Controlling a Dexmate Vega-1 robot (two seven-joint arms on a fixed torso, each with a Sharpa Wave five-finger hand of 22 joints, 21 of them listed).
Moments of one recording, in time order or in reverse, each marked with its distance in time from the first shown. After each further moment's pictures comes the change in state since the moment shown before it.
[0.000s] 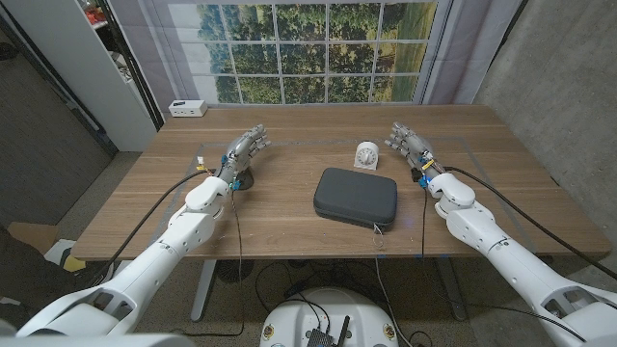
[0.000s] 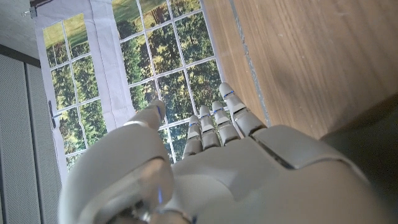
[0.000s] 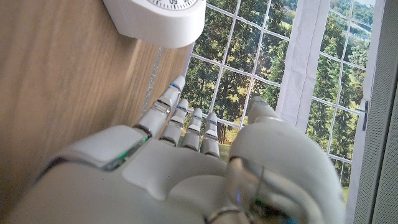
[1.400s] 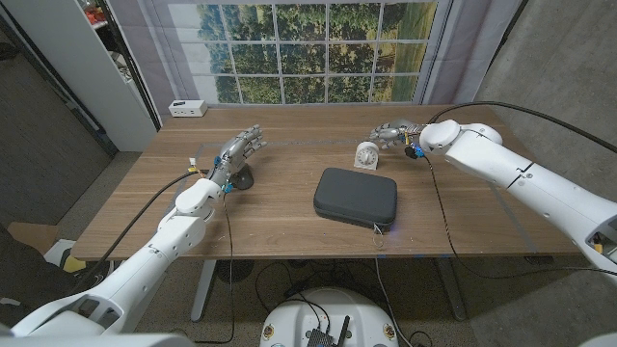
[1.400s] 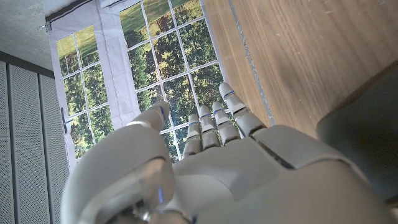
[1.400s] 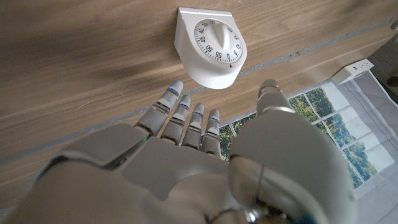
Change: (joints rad) left arm 0.032 0.047 -0.012 -0.036 -0.007 -0.014 -0.044; left_hand 0.005 0.005 0.012 -0.012 0.000 0.024 -0.002 0.000 0.001 0.023 -0.002 0.000 0.000 0.016 -0.005 0.000 -0.003 0.000 0.000 -0.006 0.000; right arm 0.383 -0.297 -0.364 -0.491 -0.422 -0.972 0.106; right_hand 0.056 -0.091 -0.051 -0.102 0.004 0.017 0.009 0.020 0.006 0.016 0.041 0.021 0.045 0.013 -0.001 0.000 0.002 -0.117 0.070 -0.005 0.004
